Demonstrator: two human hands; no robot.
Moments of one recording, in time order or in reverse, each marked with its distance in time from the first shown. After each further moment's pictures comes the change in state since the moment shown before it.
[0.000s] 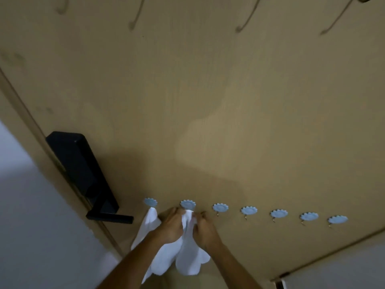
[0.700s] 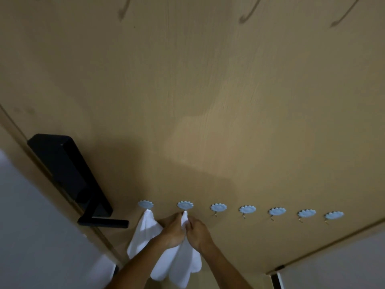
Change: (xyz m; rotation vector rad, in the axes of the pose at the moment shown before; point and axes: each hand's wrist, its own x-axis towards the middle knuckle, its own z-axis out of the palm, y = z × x) left_hand 0.011 0.000 0.023 -0.383 -0.072 -0.123; right_hand 0.008 -0.001 0.020 0.156 -0.146 0.252
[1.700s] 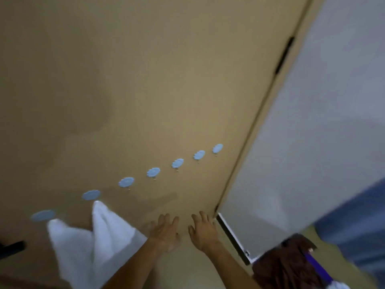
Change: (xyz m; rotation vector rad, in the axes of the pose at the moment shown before) left_hand -0.088 0.089 0.169 0.998 -0.410 0.364; right_hand -0.194 0.163 -0.065 -0.299 0.249 0.416
